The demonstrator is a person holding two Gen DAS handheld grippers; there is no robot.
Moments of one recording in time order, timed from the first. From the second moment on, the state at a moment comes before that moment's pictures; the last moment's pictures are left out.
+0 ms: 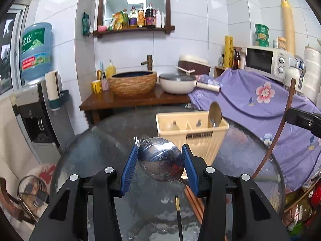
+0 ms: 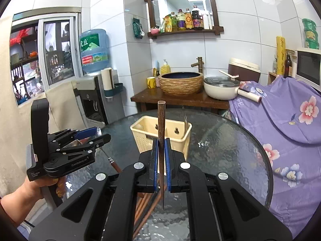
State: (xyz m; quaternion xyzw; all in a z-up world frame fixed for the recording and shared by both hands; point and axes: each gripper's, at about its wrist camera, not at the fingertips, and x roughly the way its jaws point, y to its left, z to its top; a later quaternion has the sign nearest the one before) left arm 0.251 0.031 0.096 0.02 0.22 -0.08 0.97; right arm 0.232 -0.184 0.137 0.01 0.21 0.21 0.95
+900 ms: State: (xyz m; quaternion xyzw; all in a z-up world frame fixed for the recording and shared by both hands) left arm 0.374 -0.018 0.140 0.19 0.21 0.01 0.96; right arm 0.345 -0.140 0.196 0.01 0.15 0.17 0.97
